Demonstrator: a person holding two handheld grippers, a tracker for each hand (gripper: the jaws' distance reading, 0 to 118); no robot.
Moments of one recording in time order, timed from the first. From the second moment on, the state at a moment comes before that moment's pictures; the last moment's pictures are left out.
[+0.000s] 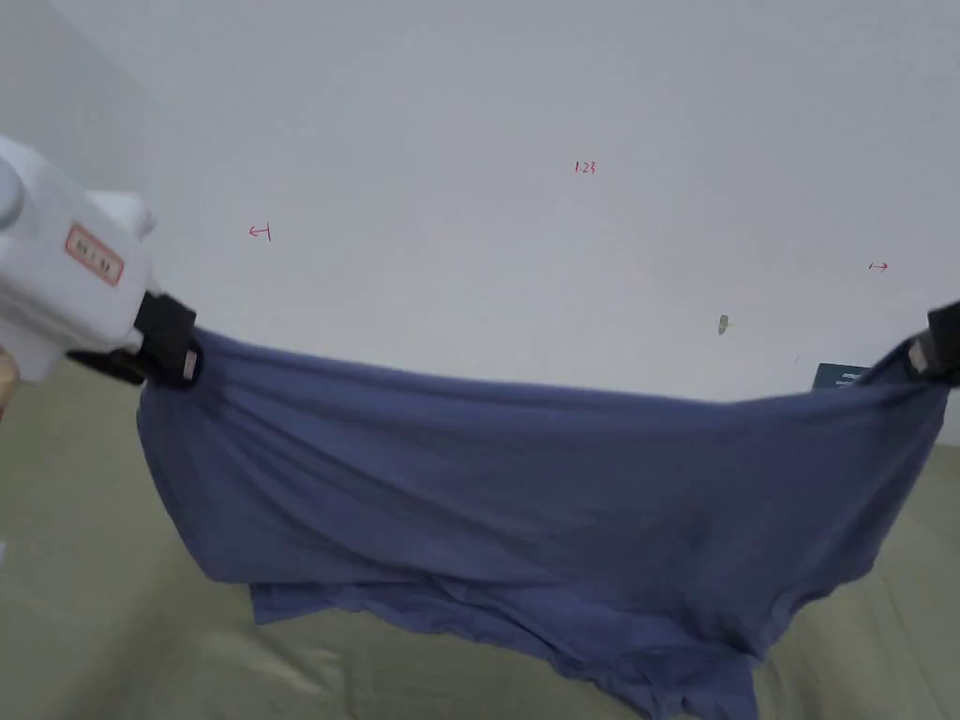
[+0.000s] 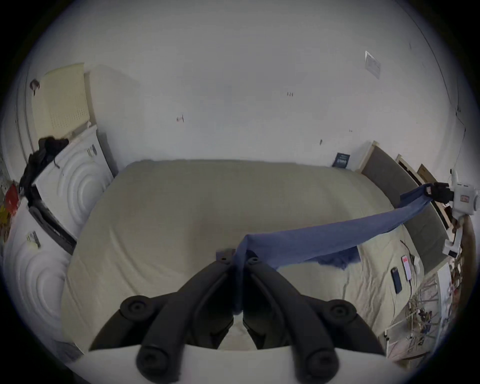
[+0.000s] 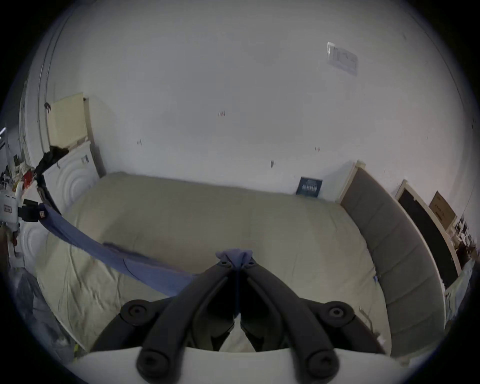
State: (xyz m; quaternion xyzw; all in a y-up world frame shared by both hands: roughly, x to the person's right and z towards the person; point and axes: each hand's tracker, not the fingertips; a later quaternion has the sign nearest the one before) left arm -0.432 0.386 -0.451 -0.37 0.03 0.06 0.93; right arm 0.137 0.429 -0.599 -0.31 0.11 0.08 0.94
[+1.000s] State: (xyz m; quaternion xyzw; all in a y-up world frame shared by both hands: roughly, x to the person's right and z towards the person) left arm -0.389 0.204 -0.166 -0.49 -0.03 0.13 0.86; right arm 0.238 0.242 -0.295 -0.45 0.12 0.02 0.88
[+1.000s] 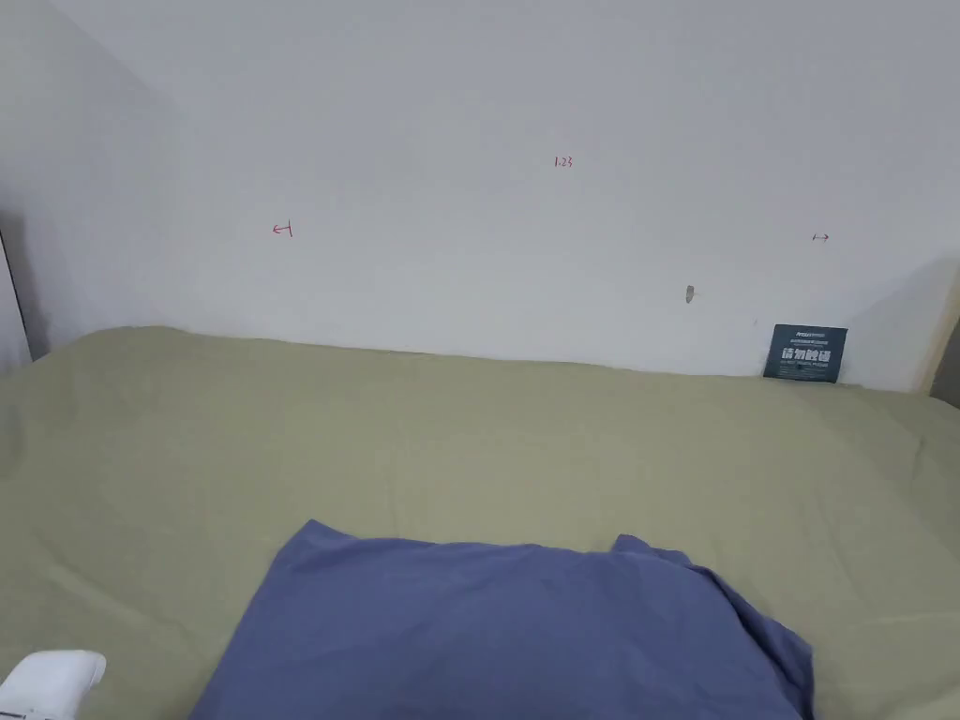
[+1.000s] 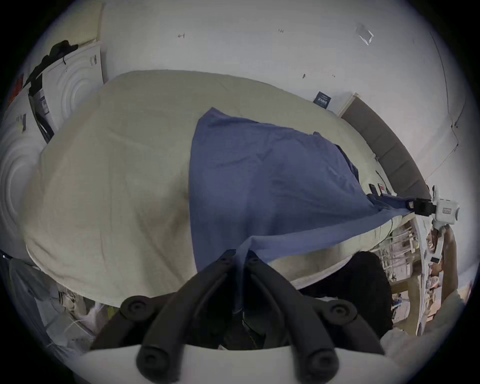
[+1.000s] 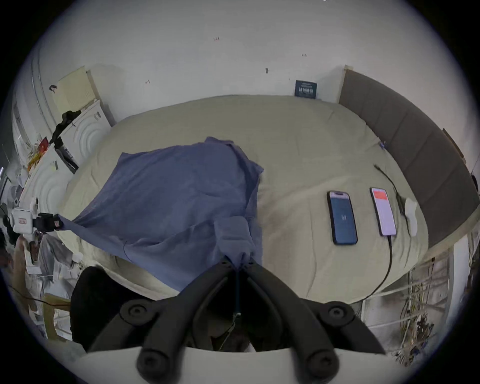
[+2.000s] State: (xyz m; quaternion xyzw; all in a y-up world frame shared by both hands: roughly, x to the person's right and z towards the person) left arm -0.378 0.187 -0.125 -0.44 0.07 0.13 0.89; right arm 0.249 0.186 -0.274 -0.49 0.07 -0.03 0.87
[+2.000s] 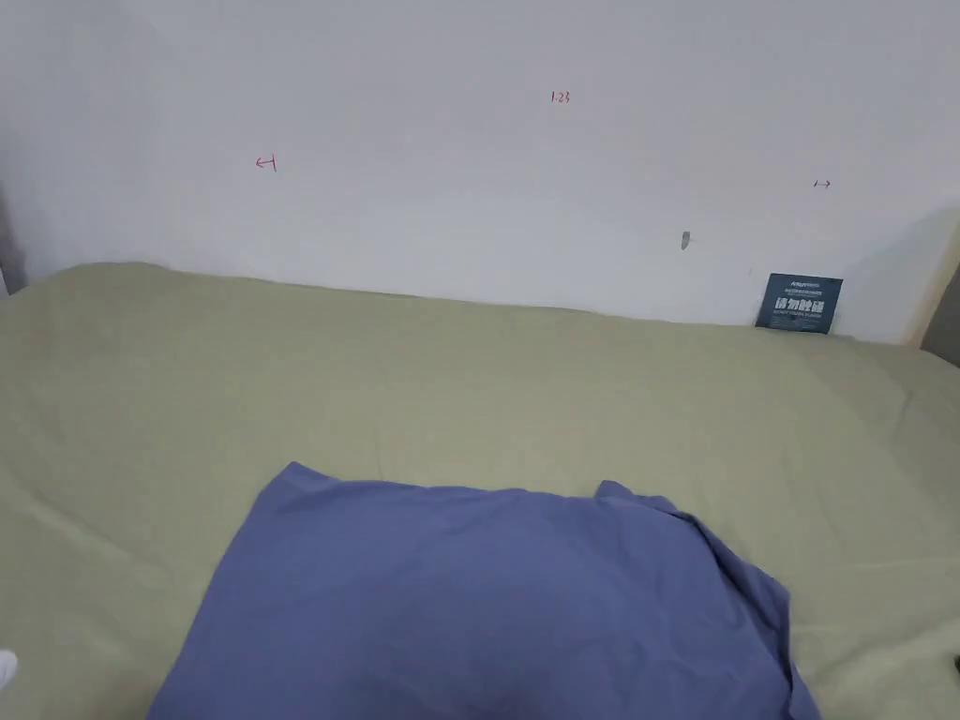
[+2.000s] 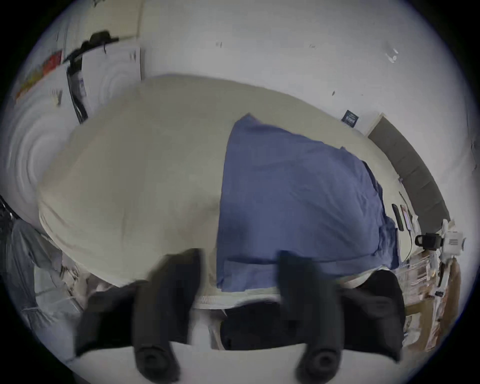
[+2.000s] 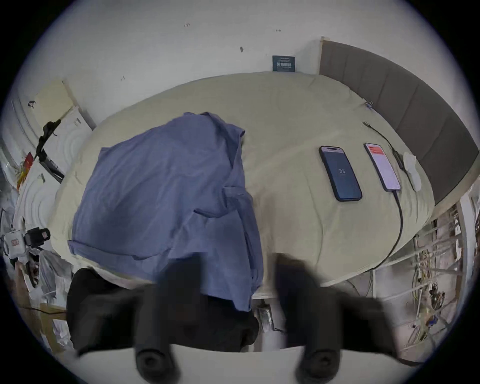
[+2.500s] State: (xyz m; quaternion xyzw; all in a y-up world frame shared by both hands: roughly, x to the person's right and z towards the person) left arm -0.367 0.131 -0.155 -0.52 0.03 0.12 0.84; right arm 0.229 0.166 -0.280 -0.51 0.09 -0.01 0.85
